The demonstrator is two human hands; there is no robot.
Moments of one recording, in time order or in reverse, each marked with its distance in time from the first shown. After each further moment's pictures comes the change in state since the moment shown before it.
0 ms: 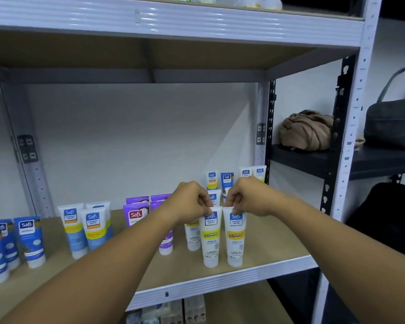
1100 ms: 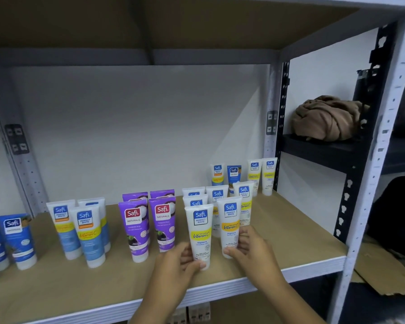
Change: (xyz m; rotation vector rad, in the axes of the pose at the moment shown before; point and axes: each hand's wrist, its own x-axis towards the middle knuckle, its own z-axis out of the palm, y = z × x) left_hand -0.072 -0.087 0.111 -0.556 0.235 -0.215; right_hand -0.026 0.028 0.168 0.745 0.396 0.257
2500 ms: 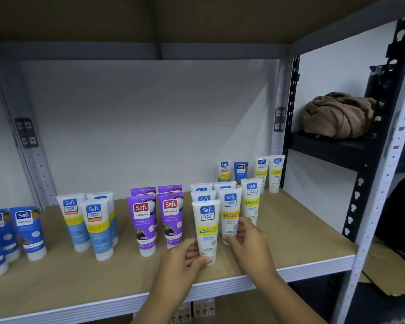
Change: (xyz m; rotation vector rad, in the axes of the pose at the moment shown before) left_hand -0.001 -0.007 -0.003 -0.022 0.009 0.016; right_hand 0.019 0.005 0.030 -0.123 0.134 -0.095
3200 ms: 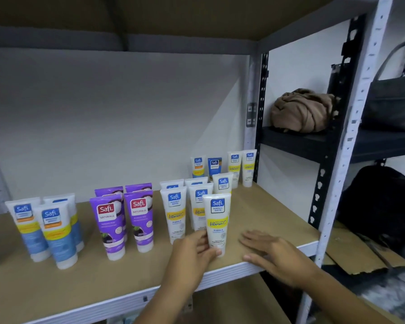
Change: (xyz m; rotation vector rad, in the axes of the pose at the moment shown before) left_hand 0.019 0.020 0.071 -0.063 -0.155 0.057; right_hand -0.010 0.065 -0.127 -0.569 -0.472 -0.304
